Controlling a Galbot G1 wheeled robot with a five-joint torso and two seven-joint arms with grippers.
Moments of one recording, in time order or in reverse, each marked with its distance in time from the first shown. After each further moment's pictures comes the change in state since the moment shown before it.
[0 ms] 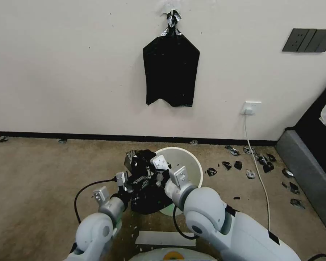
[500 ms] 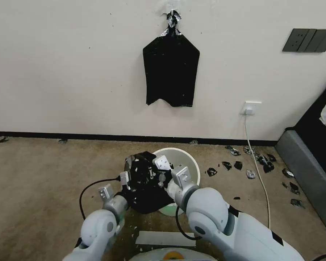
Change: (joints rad) left arm -0.023 -0.004 0.019 0.031 0.022 0.047 0.005; right arm -0.005 -0.021 0.004 0.012 0.004 0.001 -0.001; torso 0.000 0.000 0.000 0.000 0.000
